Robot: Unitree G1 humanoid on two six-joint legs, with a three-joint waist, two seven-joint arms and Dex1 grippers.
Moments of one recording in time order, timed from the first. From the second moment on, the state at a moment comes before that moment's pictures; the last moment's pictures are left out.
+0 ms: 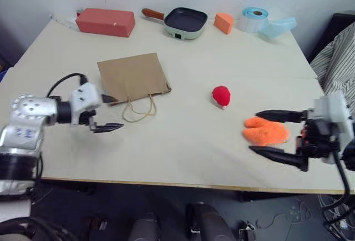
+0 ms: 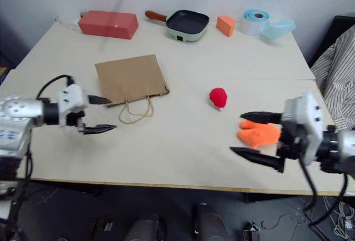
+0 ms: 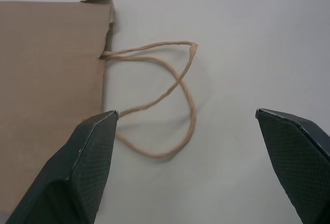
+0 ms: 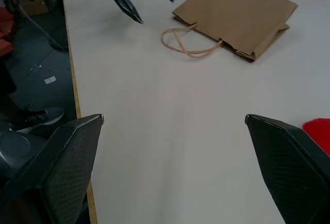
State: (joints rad) left arm -0.65 0.87 -0.07 0.35 -0.12 0.03 -1.17; right arm -0.04 -0.99 -0.46 -0.65 0.89 0.72 0.99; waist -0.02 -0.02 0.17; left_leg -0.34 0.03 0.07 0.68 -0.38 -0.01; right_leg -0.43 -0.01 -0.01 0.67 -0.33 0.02
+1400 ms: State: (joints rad) left arm -0.86 0.42 0.06 -0.02 -0.58 1.02 -0.93; right arm -0.42 -0.54 0.10 -0.36 0.54 0.61 0.63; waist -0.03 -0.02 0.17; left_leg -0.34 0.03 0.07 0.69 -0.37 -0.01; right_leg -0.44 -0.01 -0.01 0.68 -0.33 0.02
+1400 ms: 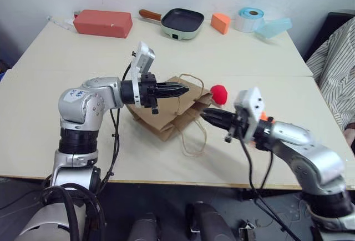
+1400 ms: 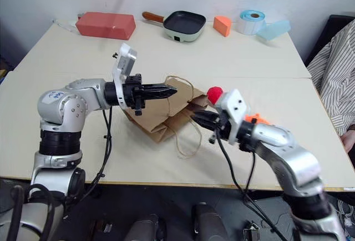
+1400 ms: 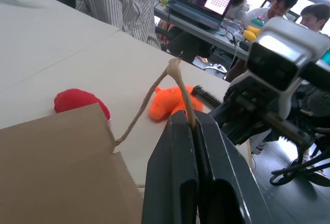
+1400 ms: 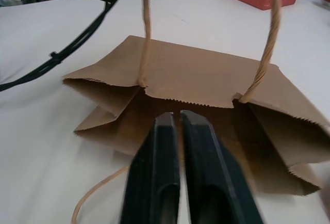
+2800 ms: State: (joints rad) left arm -0.77 0.38 0.07 -0.23 -0.89 0.99 -0.81; right arm -0.95 -0.20 0.36 0.65 0.10 0.30 1.14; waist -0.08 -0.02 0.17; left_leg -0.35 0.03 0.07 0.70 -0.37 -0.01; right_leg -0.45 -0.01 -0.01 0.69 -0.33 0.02
